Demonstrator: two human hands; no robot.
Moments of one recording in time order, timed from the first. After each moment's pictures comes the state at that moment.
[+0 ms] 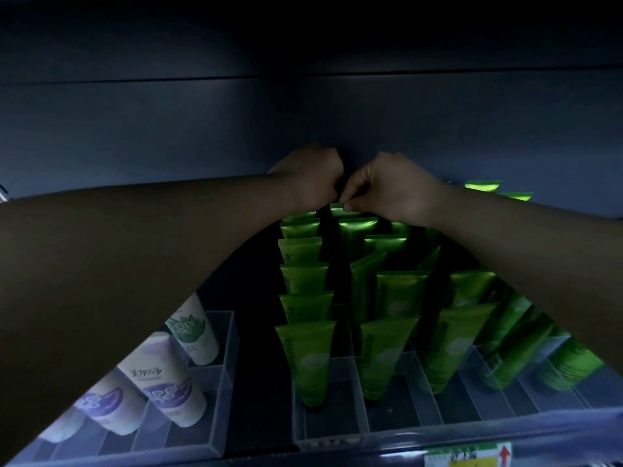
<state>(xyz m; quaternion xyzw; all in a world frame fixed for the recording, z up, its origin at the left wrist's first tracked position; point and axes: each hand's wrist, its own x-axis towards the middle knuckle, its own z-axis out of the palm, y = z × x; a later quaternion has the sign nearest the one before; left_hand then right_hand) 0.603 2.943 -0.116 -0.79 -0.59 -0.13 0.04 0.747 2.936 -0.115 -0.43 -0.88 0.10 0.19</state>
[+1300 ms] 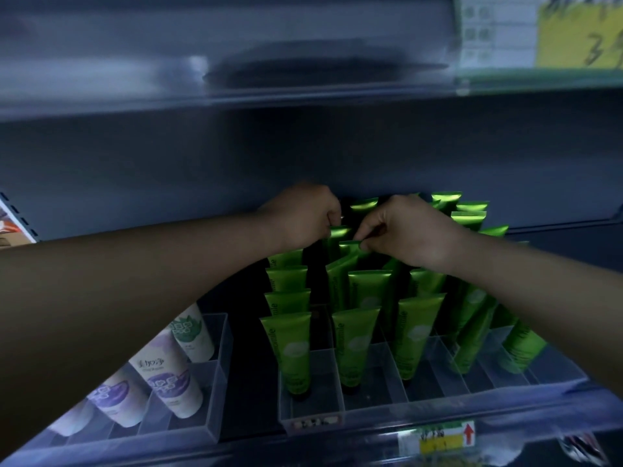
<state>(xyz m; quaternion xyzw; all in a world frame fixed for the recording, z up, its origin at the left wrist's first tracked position) 0.618 2.890 -0.111 -0.83 -0.55 -0.13 -0.01 0.791 2.878 -0.118 -0.47 -0.85 0.12 0.19</state>
